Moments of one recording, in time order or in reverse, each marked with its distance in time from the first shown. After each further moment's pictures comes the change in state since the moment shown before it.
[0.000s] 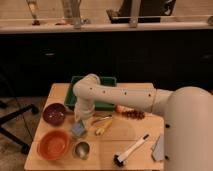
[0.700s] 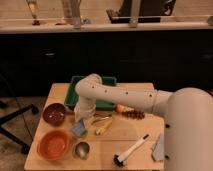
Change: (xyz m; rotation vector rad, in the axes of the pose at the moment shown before) arm 0.002 0.001 0.003 0.004 -0.038 -0.002
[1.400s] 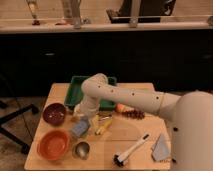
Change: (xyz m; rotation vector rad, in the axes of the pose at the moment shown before) arm 0.020 0.009 -0.011 0.067 -0.031 -0.024
